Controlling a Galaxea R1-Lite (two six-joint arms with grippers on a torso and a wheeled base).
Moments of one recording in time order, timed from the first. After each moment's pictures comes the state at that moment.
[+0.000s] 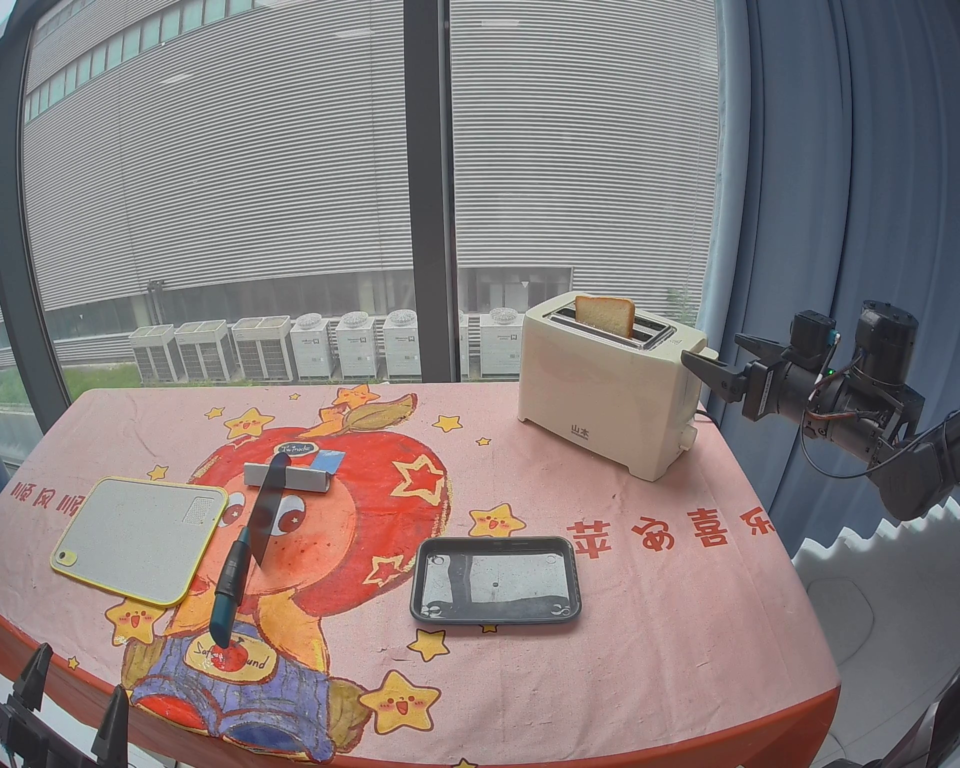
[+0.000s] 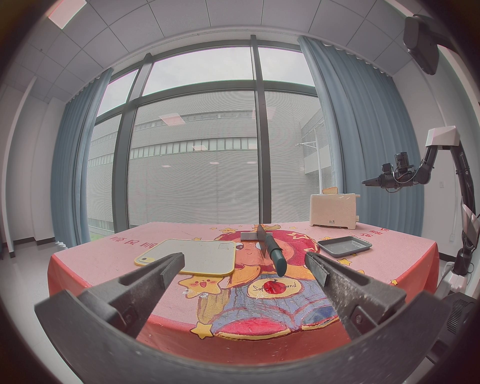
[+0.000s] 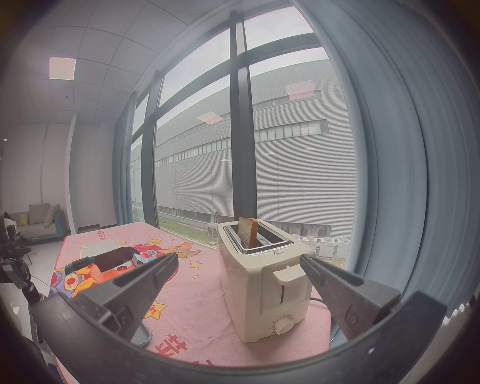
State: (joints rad) left arm -0.01 0.02 -0.02 0.00 -0.02 0.01; right arm 0.18 1.82 -0.80 -0.93 0.33 0.03
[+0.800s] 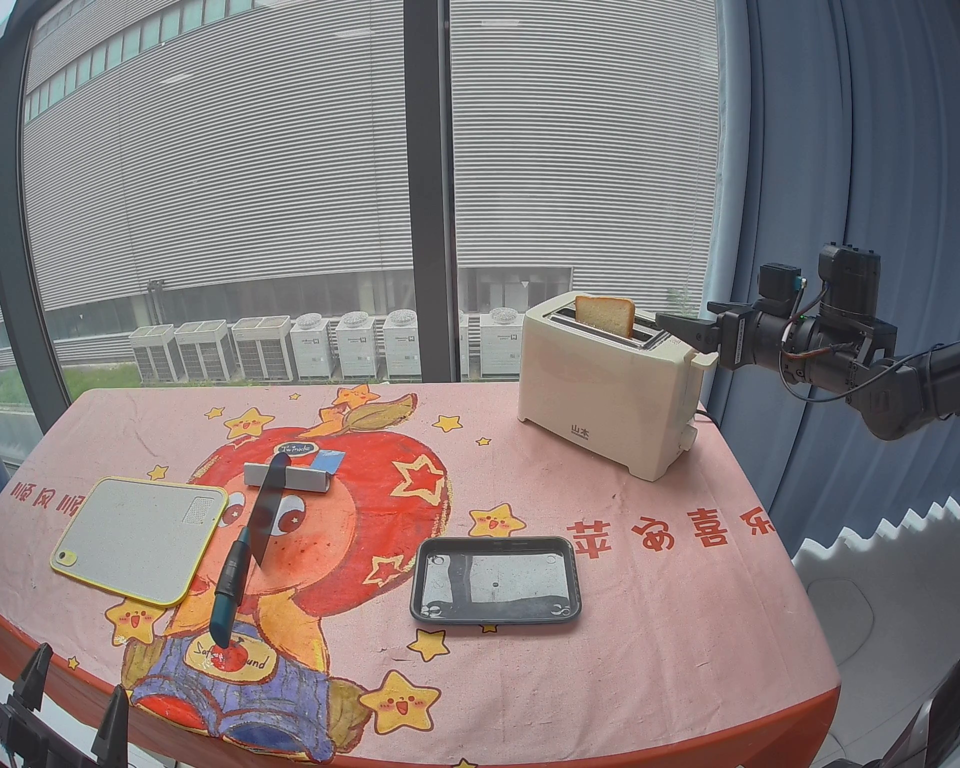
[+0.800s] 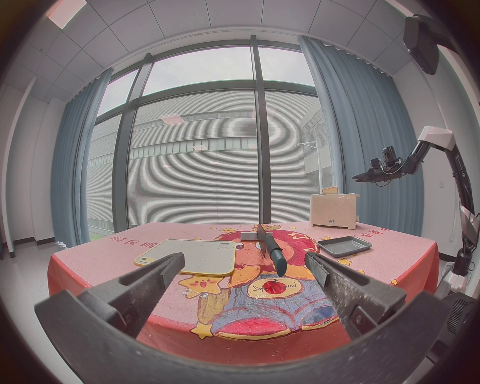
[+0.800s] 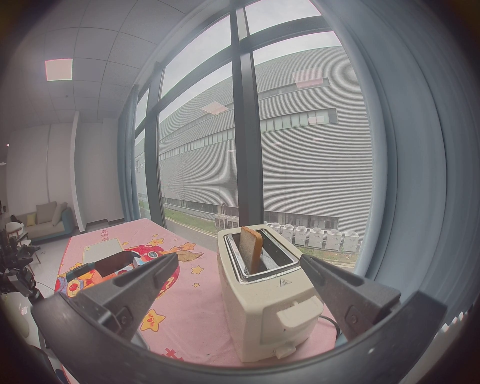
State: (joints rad) left arm -0.01 0.02 -0.02 0.00 -0.02 0.01; right arm 0.18 1.91 -1.17 -0.57 0.38 0.00
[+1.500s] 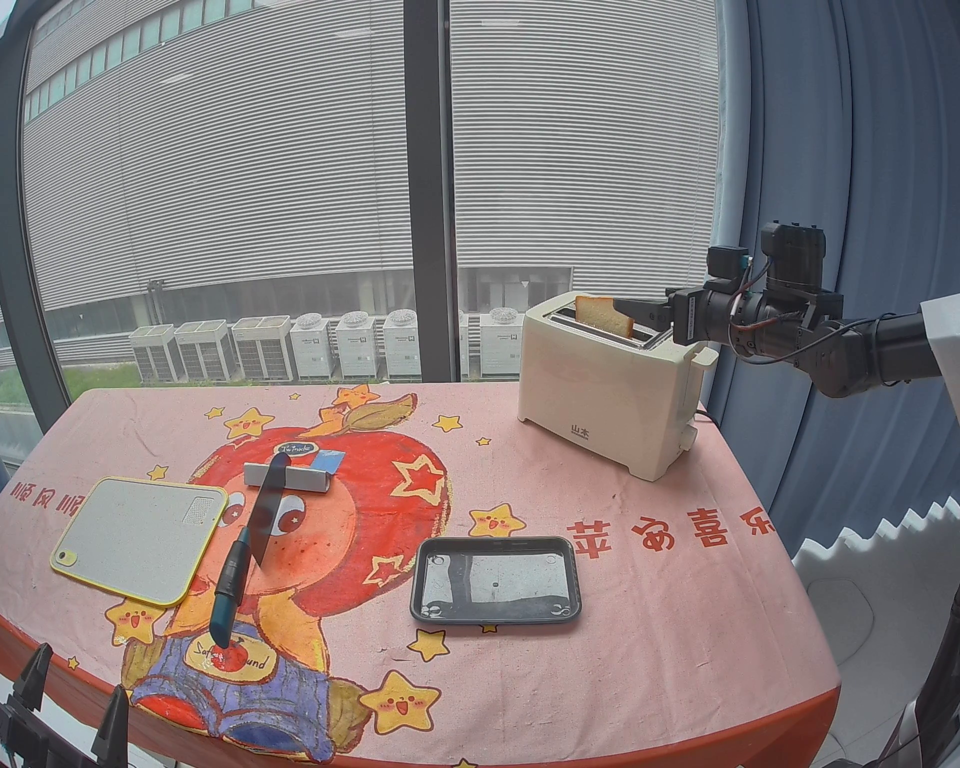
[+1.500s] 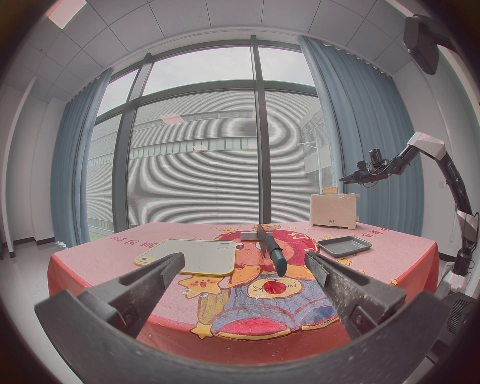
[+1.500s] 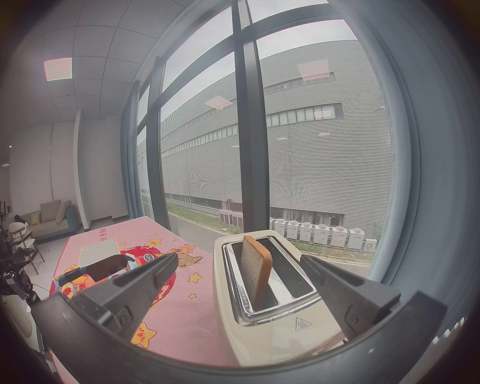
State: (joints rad) left arm -0.01 0.02 -0.02 0.00 -0.02 0.01; right arm 0.22 2.10 -1.51 -0.39 0.38 0.00
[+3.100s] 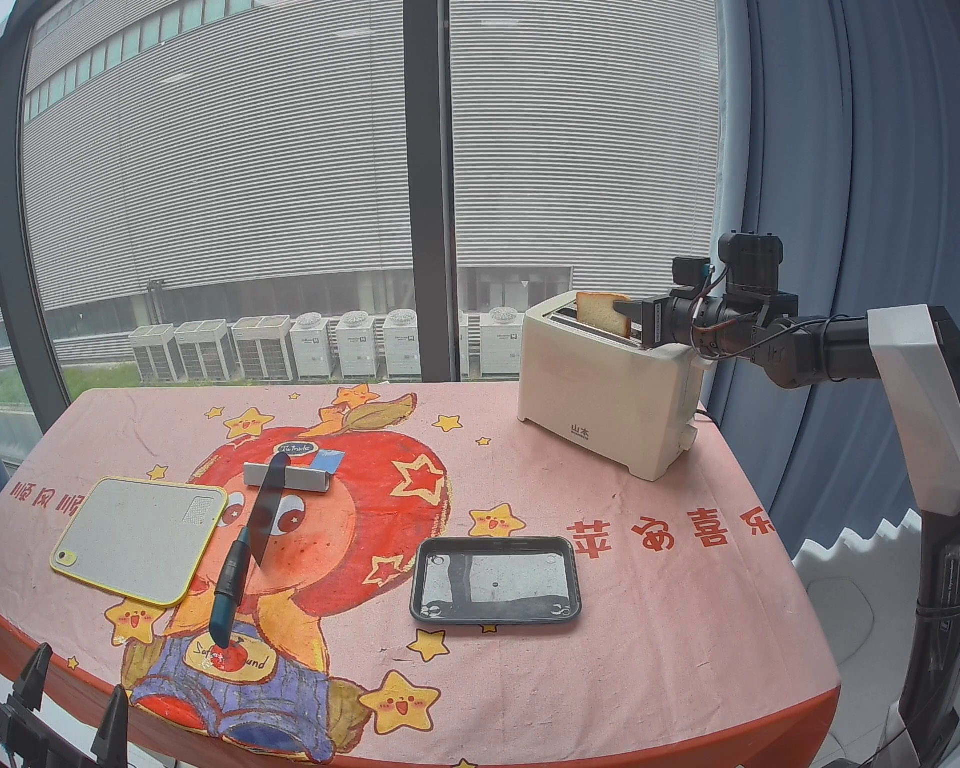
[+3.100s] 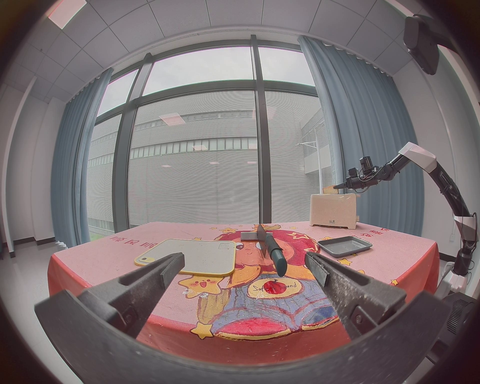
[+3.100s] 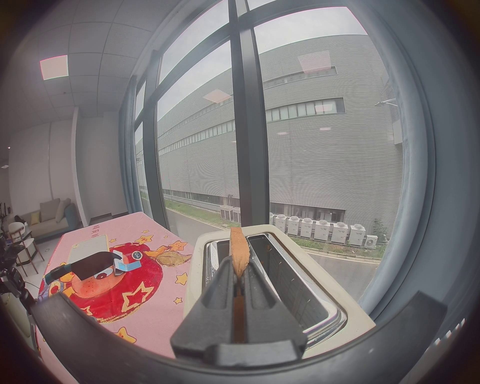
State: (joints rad) left arm -0.01 0.02 -0.02 0.00 -0.02 0.01; right arm 0.22 2.31 -1.79 -0.28 0.38 -0.01
